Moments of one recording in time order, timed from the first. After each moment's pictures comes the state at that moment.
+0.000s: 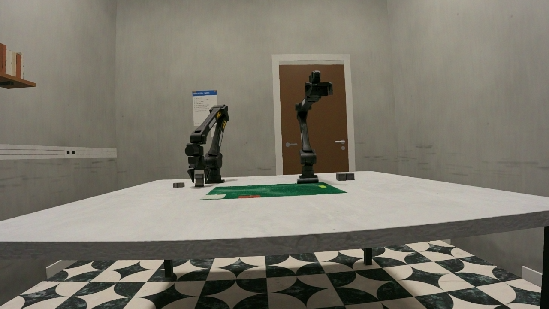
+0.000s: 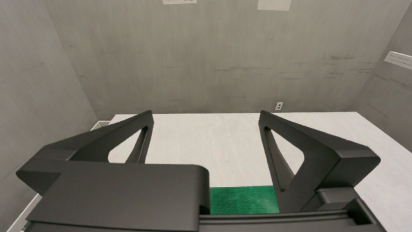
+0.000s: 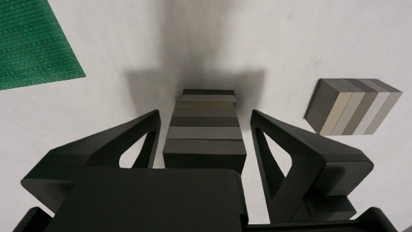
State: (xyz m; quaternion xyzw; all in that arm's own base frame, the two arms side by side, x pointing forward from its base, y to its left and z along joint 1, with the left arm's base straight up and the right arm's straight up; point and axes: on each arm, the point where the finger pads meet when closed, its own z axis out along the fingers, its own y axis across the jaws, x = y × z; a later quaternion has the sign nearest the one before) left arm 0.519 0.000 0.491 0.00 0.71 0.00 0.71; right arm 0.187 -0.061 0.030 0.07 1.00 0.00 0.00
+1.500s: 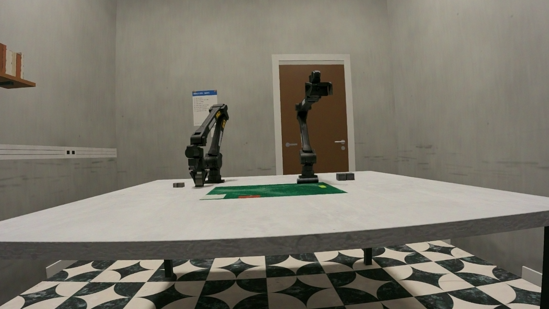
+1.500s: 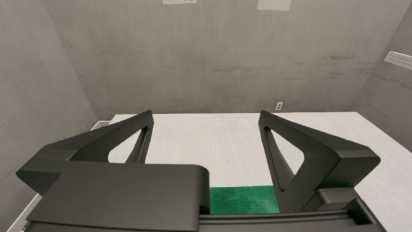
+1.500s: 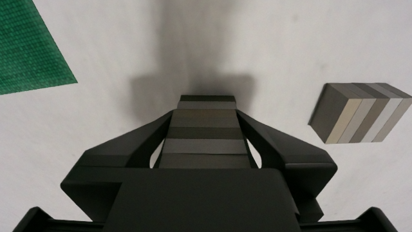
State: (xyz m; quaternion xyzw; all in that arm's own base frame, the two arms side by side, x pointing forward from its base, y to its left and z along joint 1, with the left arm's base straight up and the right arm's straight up) left arm 0.519 0.000 0.491 0.00 0.71 0.00 0.71; right arm 0.187 -0.062 0.020 0.08 1.00 0.00 0.00
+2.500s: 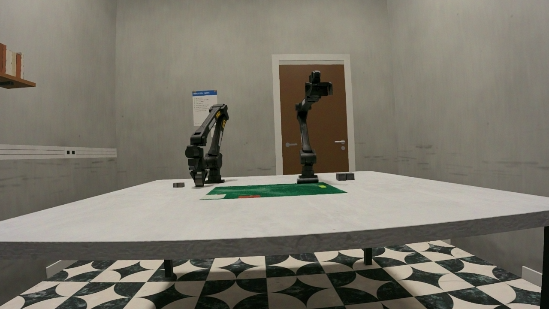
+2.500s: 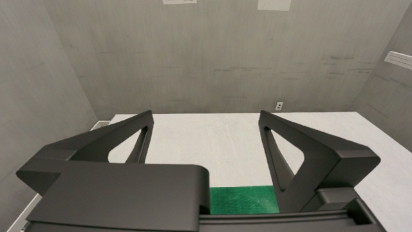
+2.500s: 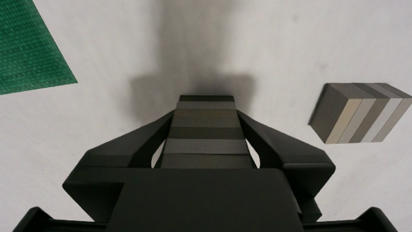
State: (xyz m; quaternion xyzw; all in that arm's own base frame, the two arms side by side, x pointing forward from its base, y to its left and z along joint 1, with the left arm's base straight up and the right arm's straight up) left arm 0.519 0.000 0.491 0.00 0.71 0.00 0.71; right arm 0.187 -0.062 0.020 0.08 1.00 0.00 0.00
